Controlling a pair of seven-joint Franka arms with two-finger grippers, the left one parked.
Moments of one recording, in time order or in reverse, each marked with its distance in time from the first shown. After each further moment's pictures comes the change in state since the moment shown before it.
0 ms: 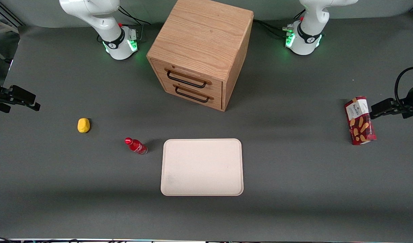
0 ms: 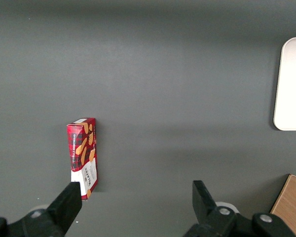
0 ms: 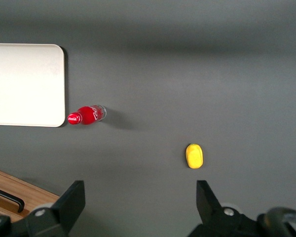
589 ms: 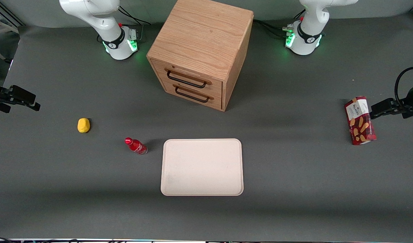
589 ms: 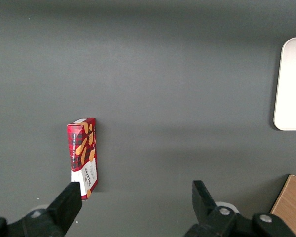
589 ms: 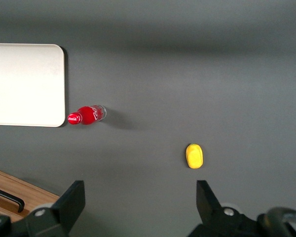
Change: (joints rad) arm 0.000 0.000 0.000 0.000 0.000 0.000 0.000
